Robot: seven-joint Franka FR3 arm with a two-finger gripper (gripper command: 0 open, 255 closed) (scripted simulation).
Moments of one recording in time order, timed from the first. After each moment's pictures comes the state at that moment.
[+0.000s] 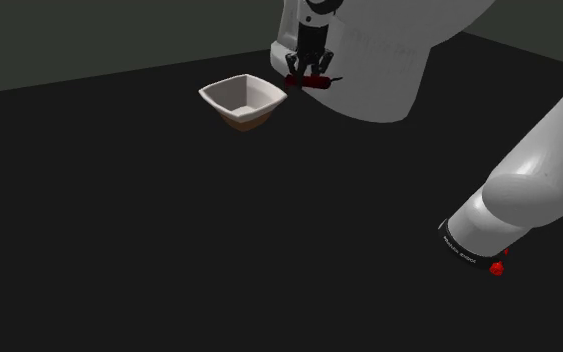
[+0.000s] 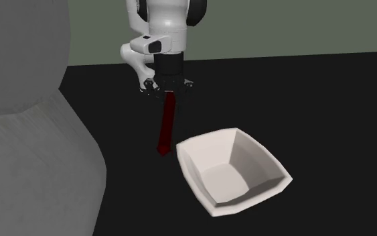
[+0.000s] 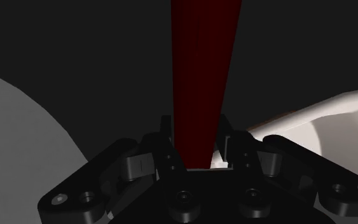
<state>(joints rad) -0.10 0.02 0.15 -2.01 -0.05 2.05 0.43</state>
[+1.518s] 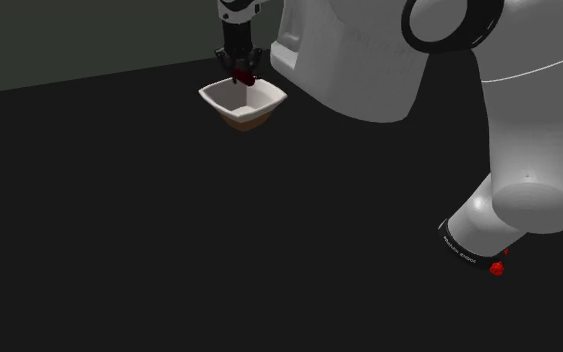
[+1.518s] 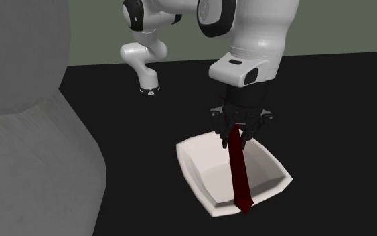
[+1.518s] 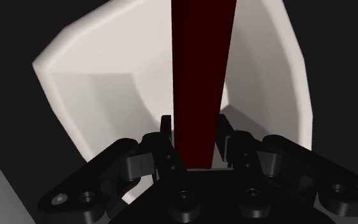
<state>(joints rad) 0.09 0.68 0.19 -1.10 -0.17 1.78 0.62</state>
